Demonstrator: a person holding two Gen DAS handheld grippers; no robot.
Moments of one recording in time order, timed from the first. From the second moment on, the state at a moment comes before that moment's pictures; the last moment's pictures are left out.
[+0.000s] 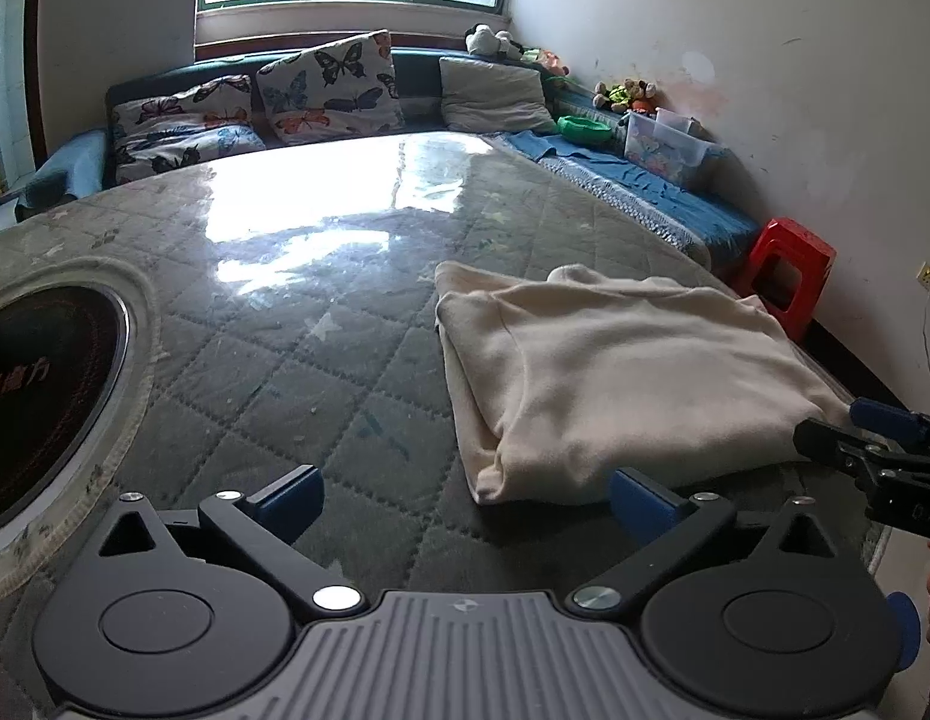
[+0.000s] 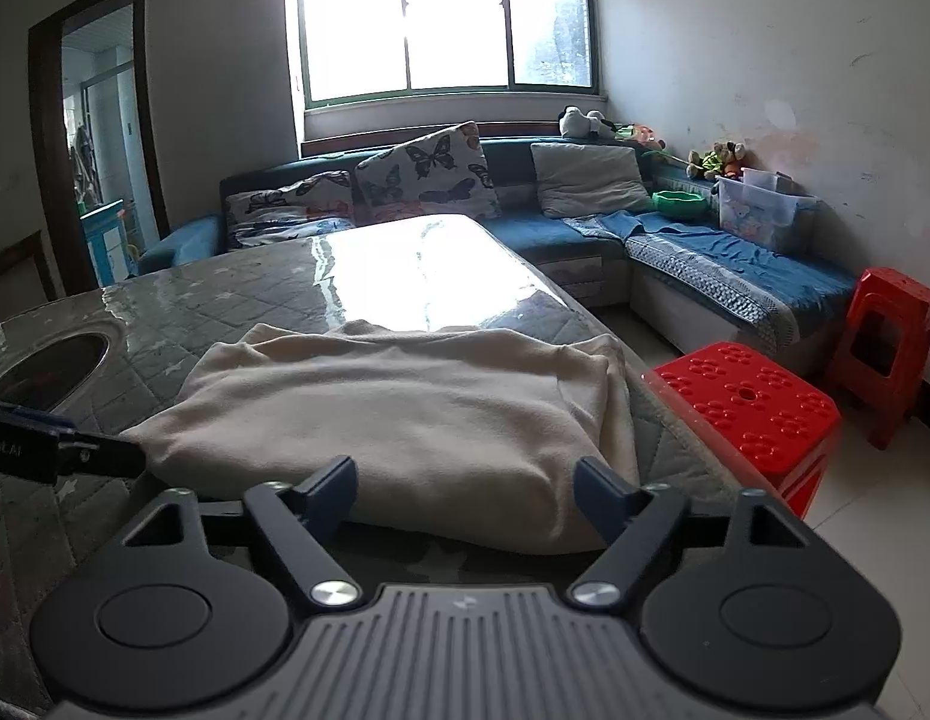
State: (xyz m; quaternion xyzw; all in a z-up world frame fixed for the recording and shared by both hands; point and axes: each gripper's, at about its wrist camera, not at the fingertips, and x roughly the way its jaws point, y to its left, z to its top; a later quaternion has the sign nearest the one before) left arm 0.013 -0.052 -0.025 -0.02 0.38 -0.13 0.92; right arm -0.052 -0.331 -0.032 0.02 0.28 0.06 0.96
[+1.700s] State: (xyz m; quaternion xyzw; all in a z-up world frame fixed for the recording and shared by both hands) left arm -0.044 -0.072 -0.028 0.04 0.37 -0.11 0.92; right arm -0.089 -0.317 -0.026 0.03 0.27 0.04 0.96
